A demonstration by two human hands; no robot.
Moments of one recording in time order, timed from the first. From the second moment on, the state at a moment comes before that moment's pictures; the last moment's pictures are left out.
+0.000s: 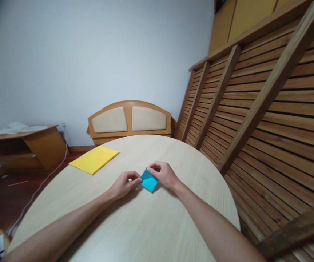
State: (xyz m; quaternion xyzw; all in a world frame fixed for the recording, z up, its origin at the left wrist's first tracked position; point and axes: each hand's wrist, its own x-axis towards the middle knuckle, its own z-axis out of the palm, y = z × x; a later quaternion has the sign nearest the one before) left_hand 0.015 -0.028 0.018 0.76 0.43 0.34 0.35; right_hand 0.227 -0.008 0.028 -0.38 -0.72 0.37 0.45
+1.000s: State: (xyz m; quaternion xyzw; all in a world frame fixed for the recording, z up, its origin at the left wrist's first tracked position) left_hand 0.006 -0.011 0.007 0.69 0.44 0.36 0.45; right_hand 0.232 -0.014 0.024 -0.35 -0.80 0.34 0.34
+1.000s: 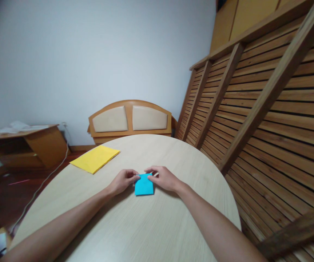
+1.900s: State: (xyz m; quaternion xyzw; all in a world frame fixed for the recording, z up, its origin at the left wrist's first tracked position) left_hand 0.006 -0.030 0.017 0.90 0.34 0.21 0.13; right_hand 0.237 -0.006 0.016 -0.46 -0.81 0.19 0.30
